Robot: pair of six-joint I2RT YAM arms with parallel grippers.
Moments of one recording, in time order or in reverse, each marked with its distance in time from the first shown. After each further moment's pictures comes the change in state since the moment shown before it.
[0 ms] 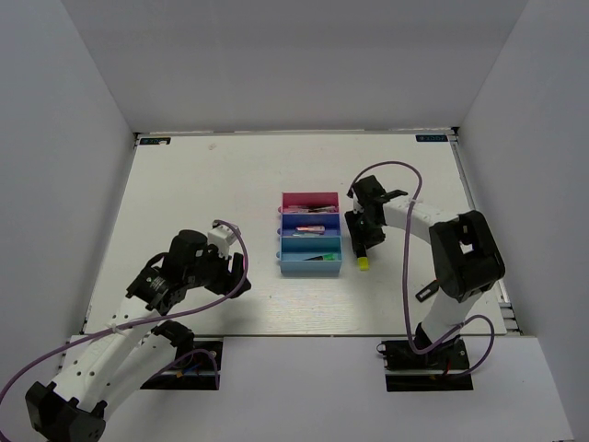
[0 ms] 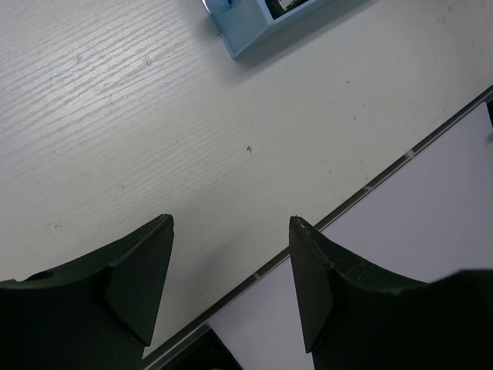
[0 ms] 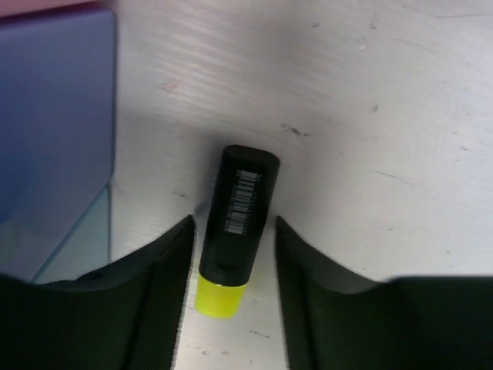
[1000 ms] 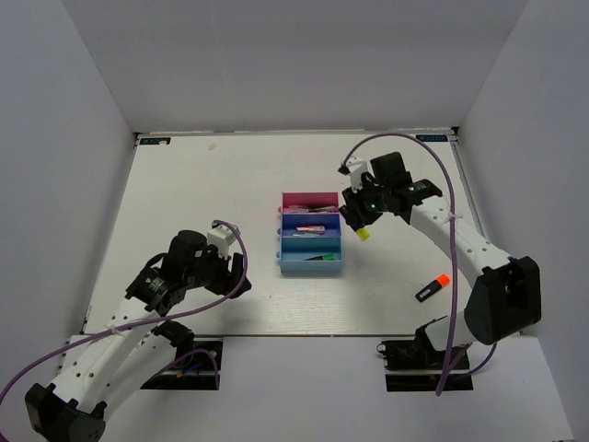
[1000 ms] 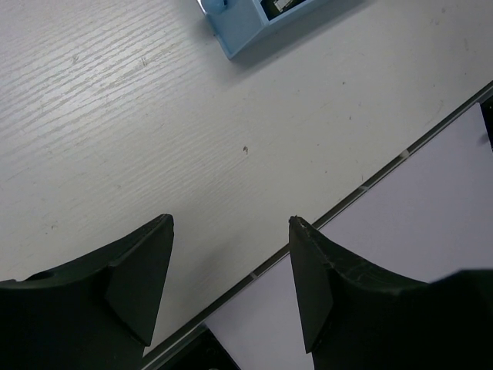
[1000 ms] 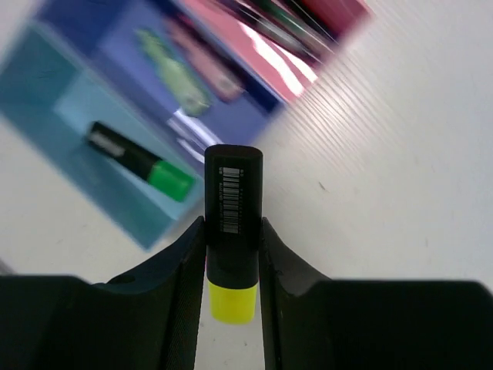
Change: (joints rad) left arm 0.000 -0.009 0.000 -0.003 0.006 -0.007; right arm 0.005 -0.338 0.056 -0.020 -0.203 -0.330
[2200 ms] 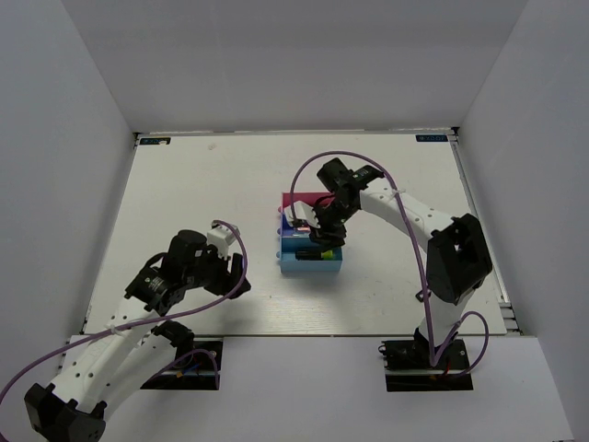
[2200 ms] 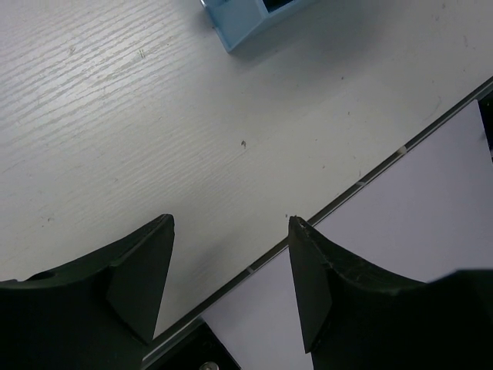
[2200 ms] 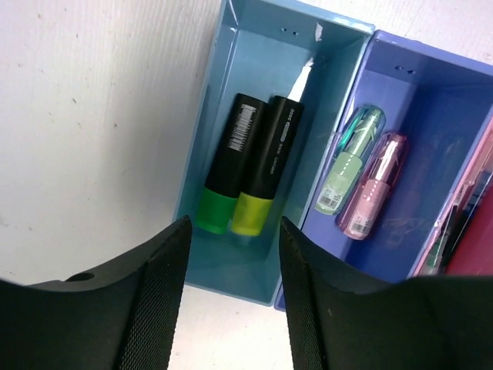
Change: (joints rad) left arm 0.000 0.003 0.008 -0.023 0.003 -0.008; right arm 0.224 0.363 0.335 -0.419 -0.309 -0.981
